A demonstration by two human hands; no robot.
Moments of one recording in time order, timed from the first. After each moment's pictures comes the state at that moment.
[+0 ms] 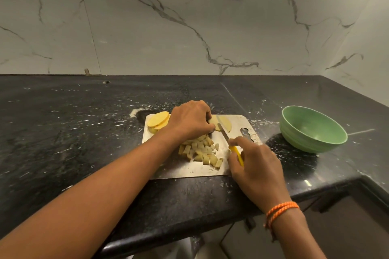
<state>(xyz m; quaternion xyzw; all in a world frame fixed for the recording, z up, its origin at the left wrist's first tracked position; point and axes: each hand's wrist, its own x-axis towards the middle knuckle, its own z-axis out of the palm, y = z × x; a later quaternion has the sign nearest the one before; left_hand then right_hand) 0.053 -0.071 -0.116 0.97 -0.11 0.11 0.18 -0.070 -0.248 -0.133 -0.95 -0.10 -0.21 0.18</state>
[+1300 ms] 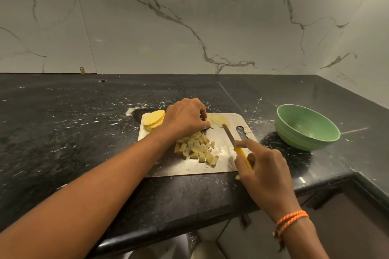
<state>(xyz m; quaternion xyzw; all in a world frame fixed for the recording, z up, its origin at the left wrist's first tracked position) 0.057 -0.068 -0.117 0.97 -0.10 0.11 0.19 -0.087 -0.268 -0.132 -0.94 -0.08 -0.23 0.23</state>
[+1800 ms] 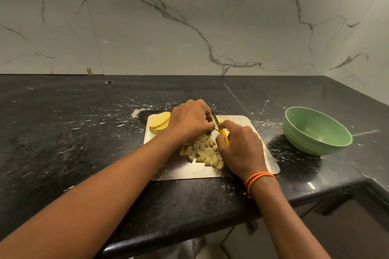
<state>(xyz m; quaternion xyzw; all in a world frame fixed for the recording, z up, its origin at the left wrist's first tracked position) 0.057 -0.068 -0.118 0.97 -0.08 0.13 0.20 -0.013 -0.222 -0.132 -0.95 -0.10 -0.22 0.19</state>
